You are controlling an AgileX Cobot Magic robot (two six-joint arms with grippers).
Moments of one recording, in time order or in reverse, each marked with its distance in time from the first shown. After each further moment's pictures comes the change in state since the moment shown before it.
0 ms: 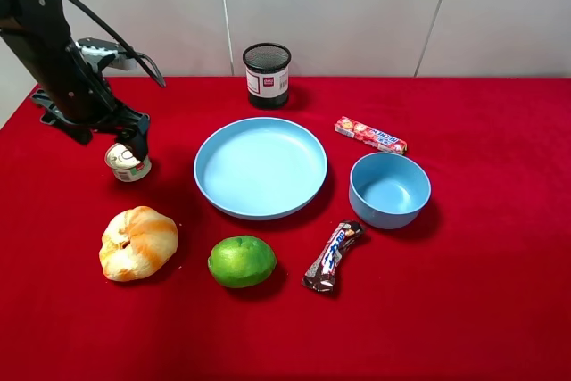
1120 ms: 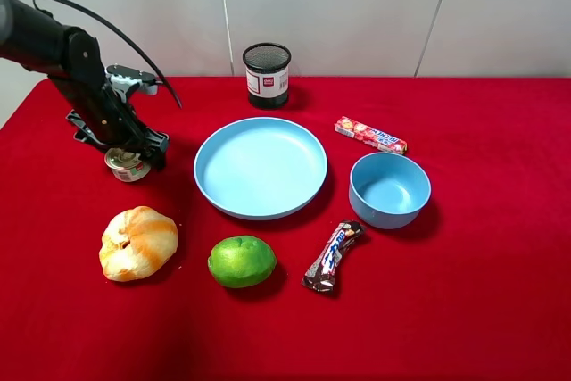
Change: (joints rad) left arm 0.000 0.193 -0.023 0.031 -0.224 0.000; right arm 0.000 0.000 0.000 0.000 0.000 0.000
